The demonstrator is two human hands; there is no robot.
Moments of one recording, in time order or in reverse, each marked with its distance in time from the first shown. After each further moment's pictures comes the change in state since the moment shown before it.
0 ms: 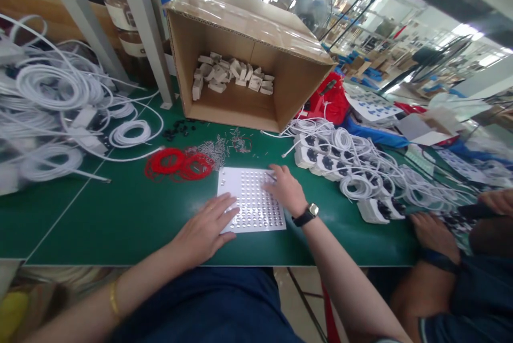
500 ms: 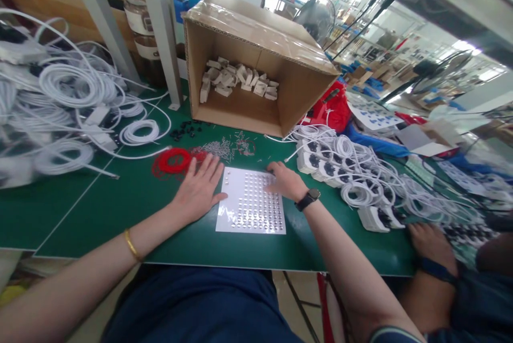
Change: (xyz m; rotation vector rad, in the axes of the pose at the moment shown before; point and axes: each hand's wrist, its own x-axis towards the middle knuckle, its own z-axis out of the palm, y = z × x) left_hand 0.027 -0.052 -0.012 0.314 0.109 -0.198; right_hand 0.033 0.000 -0.013 -0.024 -0.153 -0.157
